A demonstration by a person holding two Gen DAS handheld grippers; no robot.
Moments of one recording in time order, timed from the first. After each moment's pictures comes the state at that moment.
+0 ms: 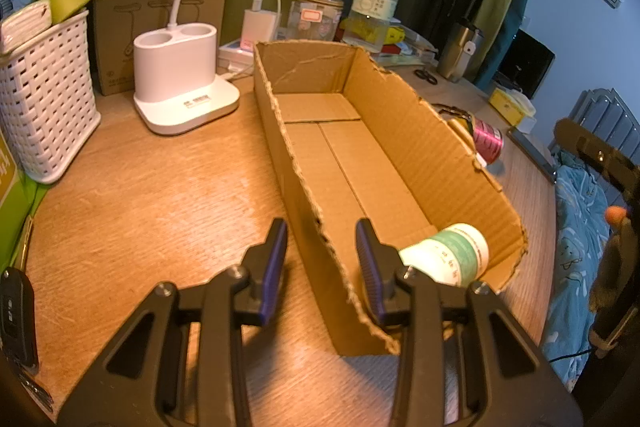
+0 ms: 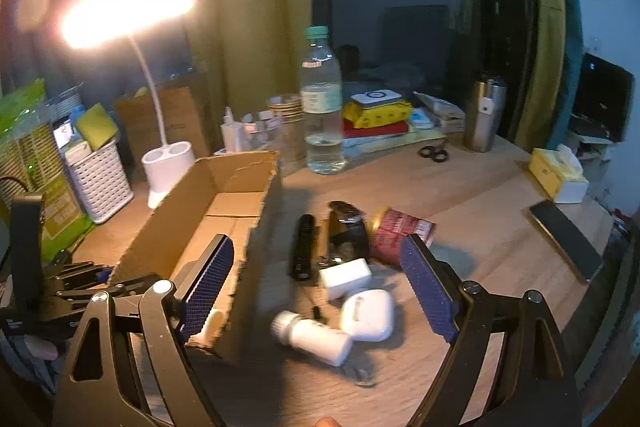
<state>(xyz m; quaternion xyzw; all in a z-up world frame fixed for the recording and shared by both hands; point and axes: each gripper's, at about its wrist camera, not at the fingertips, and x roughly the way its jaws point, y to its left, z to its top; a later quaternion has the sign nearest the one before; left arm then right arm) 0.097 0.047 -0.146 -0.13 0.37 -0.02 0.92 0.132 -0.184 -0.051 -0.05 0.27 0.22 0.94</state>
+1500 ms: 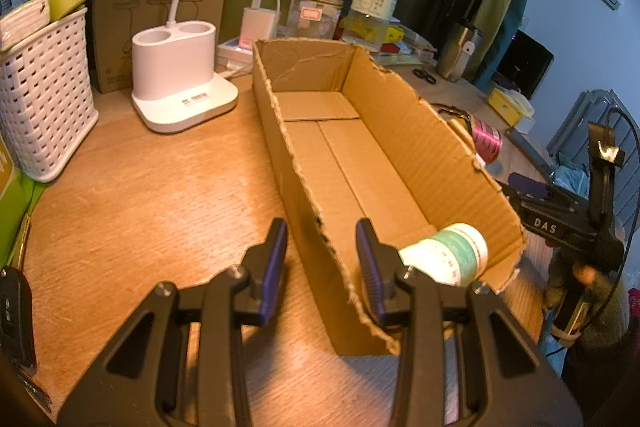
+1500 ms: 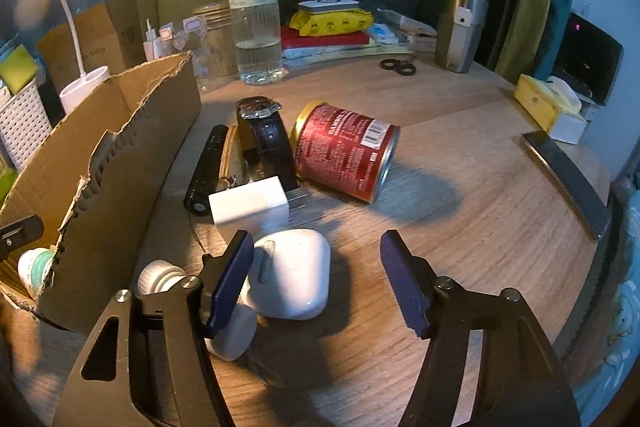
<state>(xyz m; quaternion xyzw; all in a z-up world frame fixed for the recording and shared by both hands) 0.095 0.046 -0.147 -0.14 0.37 -0.02 0.92 0.190 -0.201 -0.135 -0.09 0.38 0.15 0.91</state>
